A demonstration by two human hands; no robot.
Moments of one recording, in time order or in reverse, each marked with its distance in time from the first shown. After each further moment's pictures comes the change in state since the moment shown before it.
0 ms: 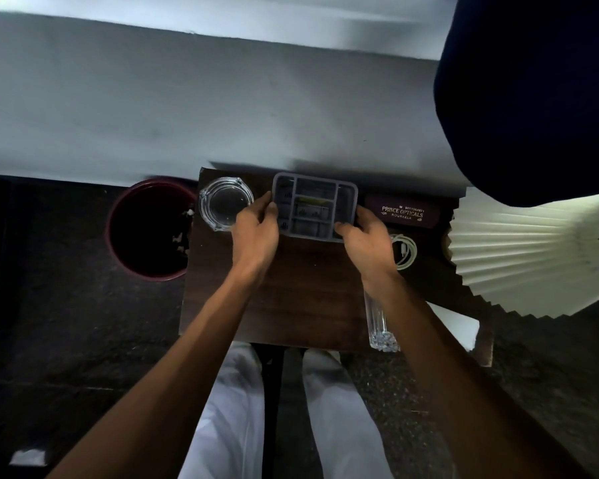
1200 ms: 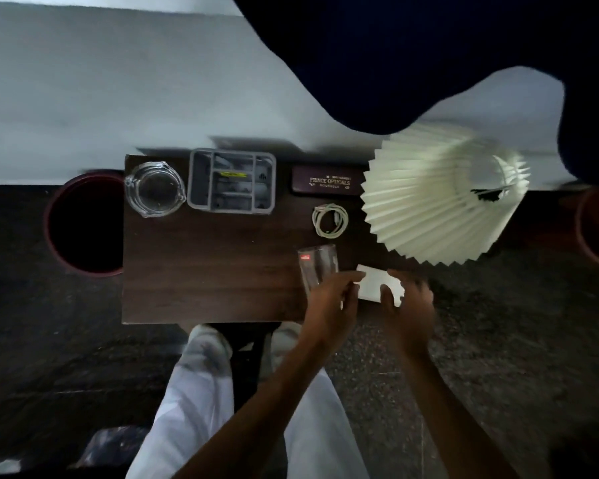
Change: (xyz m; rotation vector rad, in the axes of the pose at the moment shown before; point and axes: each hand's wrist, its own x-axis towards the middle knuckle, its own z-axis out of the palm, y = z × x) left_hand -0.170 -0.059 0.161 0.215 -0.407 0.395; right_hand -0.091 0.156 -0.153 -0.511 0.451 -0.130
